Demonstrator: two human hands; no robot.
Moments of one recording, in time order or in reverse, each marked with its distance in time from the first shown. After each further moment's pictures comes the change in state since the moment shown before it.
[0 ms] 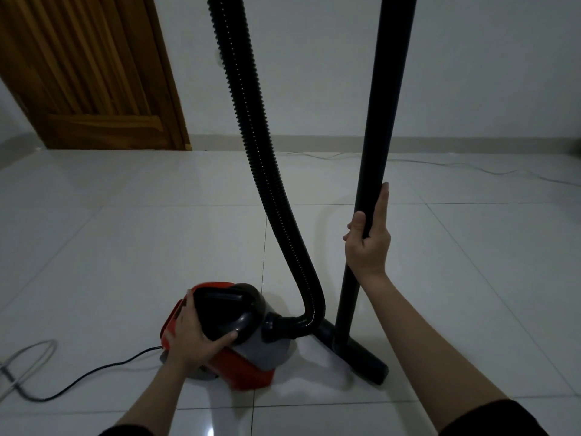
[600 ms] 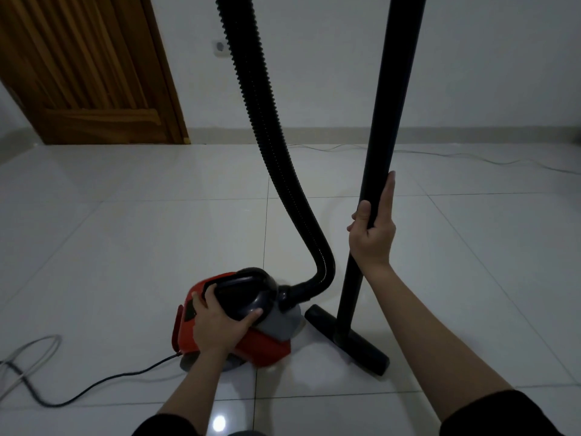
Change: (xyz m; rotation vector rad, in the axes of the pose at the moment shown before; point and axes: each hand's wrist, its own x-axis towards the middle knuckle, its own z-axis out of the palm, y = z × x) left_hand -0.008 0.055 0.030 0.045 0.108 -0.117; right_hand 0.004 0.005 -0.002 0.032 0.031 0.080
